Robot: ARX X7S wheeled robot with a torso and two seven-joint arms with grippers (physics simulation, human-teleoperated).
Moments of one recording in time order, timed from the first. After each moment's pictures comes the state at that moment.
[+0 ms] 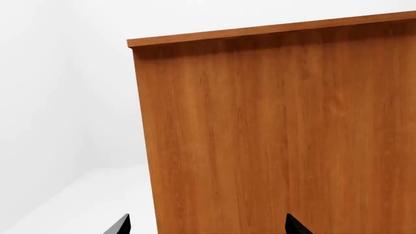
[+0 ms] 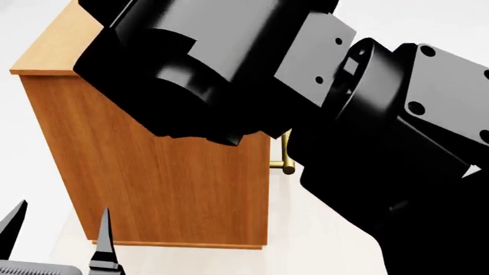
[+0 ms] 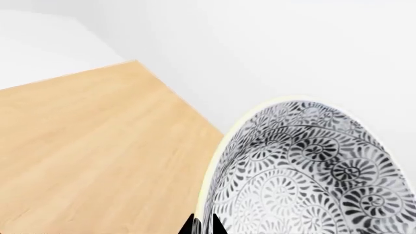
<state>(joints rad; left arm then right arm) -0.10 -0.38 0.38 0.42 -0.23 -0.20 -0.46 1.88 0.12 -1.13 0.25 1.37 1.18 0.85</state>
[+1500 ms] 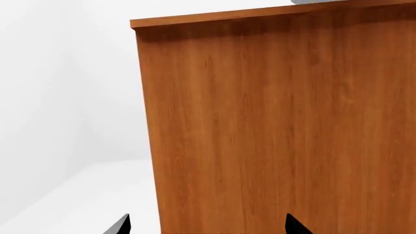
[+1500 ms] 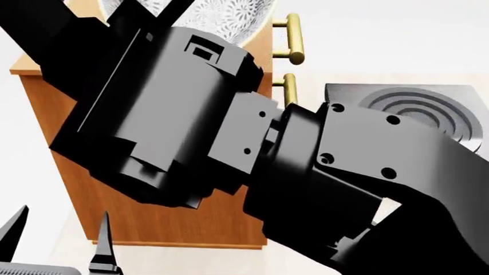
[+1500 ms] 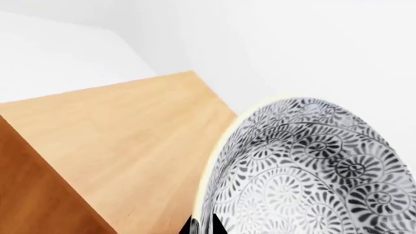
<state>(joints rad) -0.10 -0.39 0.38 0.36 -0.25 -0.15 -0.46 1.77 0.05 -1.25 0.21 1.28 1.03 0.79</state>
